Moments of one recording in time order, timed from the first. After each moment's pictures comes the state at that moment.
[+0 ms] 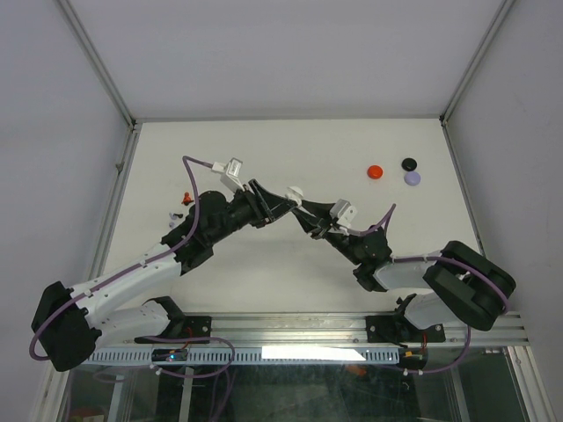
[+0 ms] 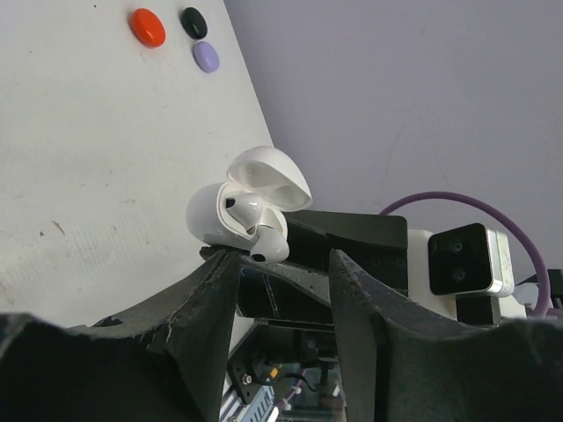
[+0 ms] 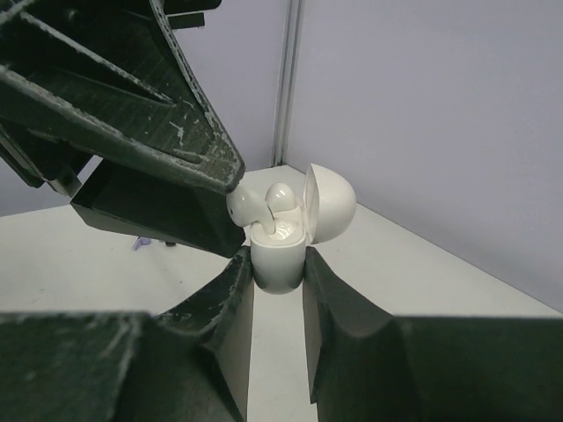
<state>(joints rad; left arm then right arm) -0.80 1.05 0.70 0.27 0.09 -1.04 0.85 1.38 0.30 1.48 -0.08 -0.09</state>
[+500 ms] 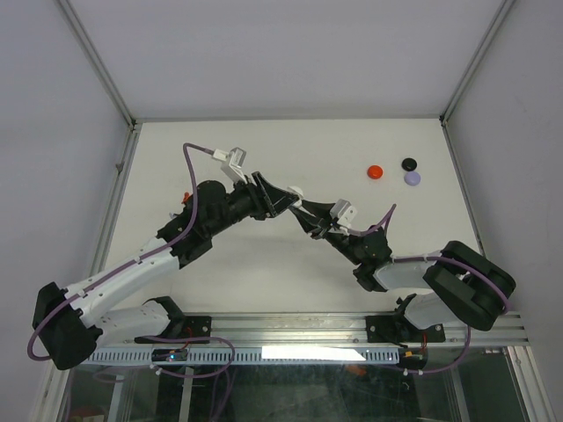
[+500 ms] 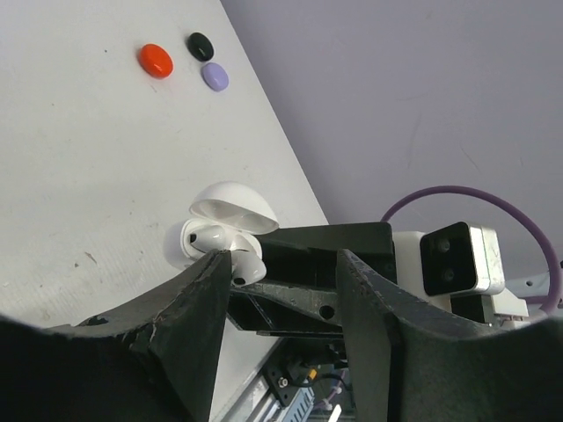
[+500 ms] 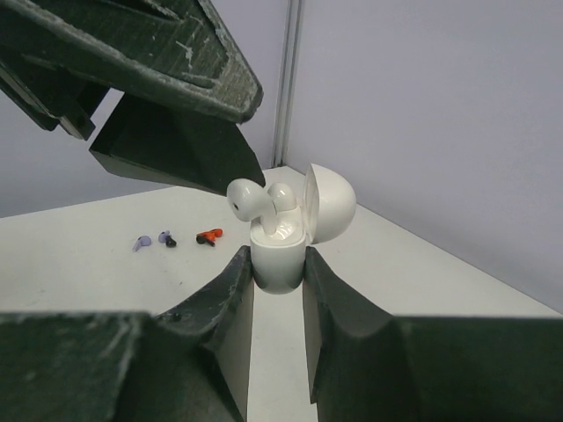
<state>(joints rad) -0.80 1.06 0.82 0.15 0.09 -0.88 0.85 1.39 0.30 1.49 -0.08 -0.09</state>
